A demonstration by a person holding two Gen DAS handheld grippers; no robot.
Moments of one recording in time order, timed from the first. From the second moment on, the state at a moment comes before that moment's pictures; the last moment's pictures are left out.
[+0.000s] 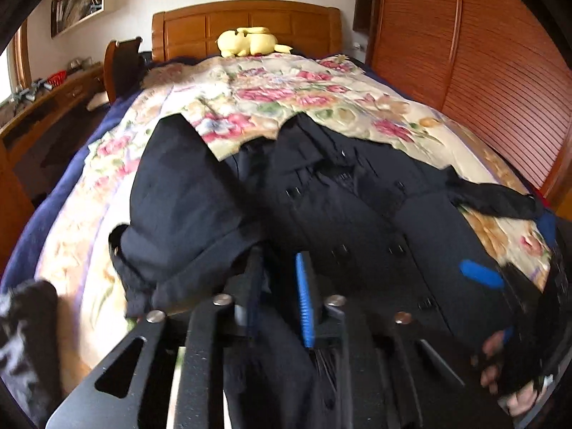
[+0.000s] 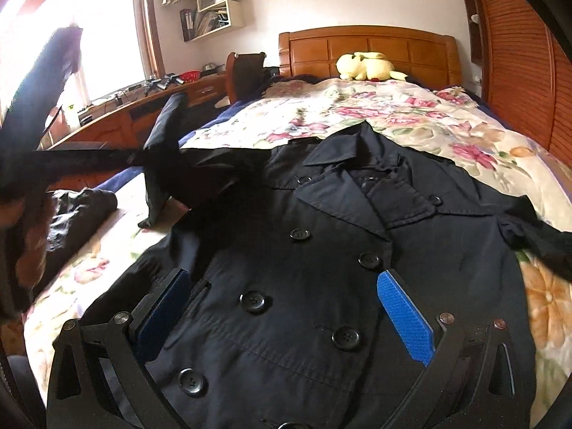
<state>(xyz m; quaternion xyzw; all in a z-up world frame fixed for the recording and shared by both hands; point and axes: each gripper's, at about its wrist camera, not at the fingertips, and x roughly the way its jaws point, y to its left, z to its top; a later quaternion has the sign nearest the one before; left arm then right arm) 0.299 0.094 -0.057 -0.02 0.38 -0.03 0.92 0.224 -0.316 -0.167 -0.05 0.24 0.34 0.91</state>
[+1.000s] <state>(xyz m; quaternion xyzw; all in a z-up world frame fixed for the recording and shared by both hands) 0.193 0.173 -0.077 -0.06 0.33 0.02 0.94 0.263 -0.199 -0.104 -0.13 0.25 0.38 0.88</state>
